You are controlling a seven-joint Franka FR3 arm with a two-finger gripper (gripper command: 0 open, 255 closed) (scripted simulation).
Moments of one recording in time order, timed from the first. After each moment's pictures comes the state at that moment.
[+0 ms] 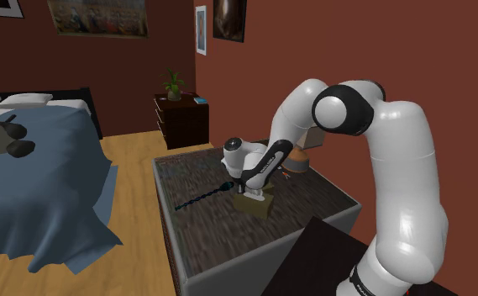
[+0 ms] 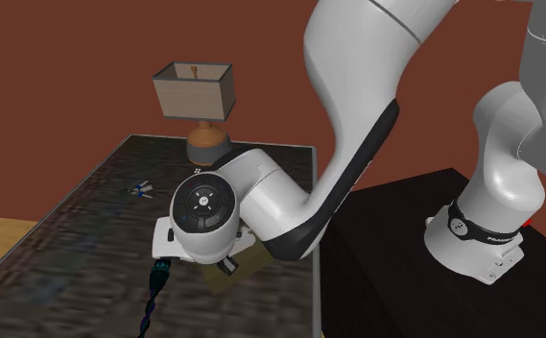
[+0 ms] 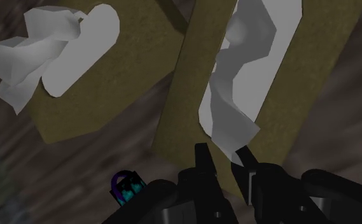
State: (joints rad) arm -0.12 0.49 -0.05 -2.11 -0.77 2.61 -0.08
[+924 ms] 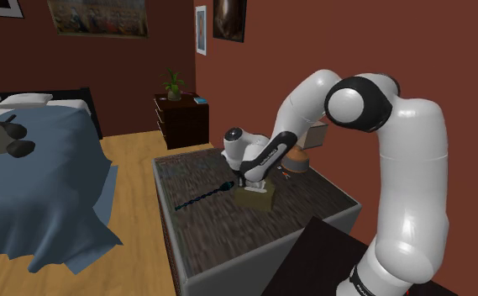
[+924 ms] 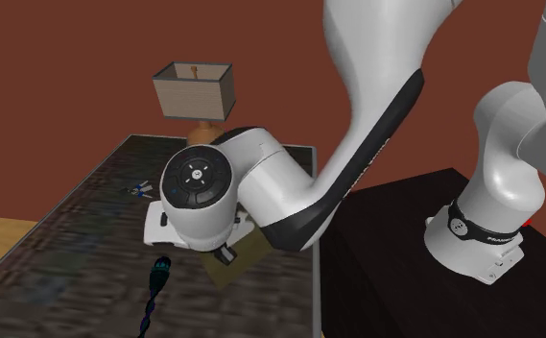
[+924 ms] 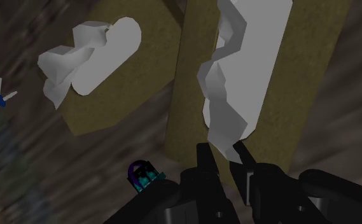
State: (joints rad) arm -0.14 0.40 -0.02 -2.13 -0.72 2.55 -0.15
